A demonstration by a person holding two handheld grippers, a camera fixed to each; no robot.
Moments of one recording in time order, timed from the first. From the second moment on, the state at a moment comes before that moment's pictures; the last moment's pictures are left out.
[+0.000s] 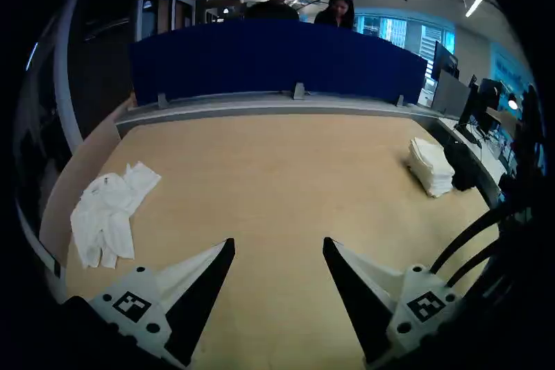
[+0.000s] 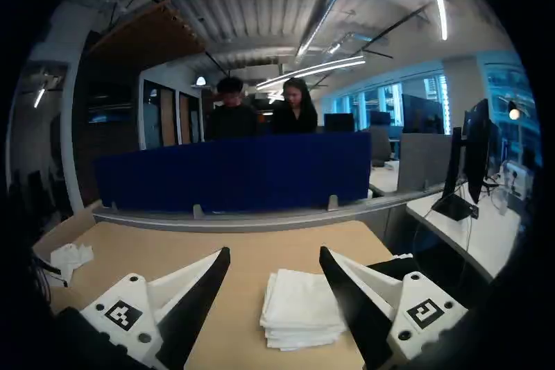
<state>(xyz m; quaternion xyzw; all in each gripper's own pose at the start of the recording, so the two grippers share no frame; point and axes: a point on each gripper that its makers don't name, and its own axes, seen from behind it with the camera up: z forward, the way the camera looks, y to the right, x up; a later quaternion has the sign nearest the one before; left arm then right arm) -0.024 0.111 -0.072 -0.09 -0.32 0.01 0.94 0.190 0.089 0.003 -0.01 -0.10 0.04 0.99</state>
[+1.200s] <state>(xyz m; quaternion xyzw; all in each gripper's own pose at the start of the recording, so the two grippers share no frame) 0.115 0.084 -0.020 -0.05 -0.05 0.00 1.00 0.209 -0.028 -0.014 0.05 -0.08 0.03 1.00</state>
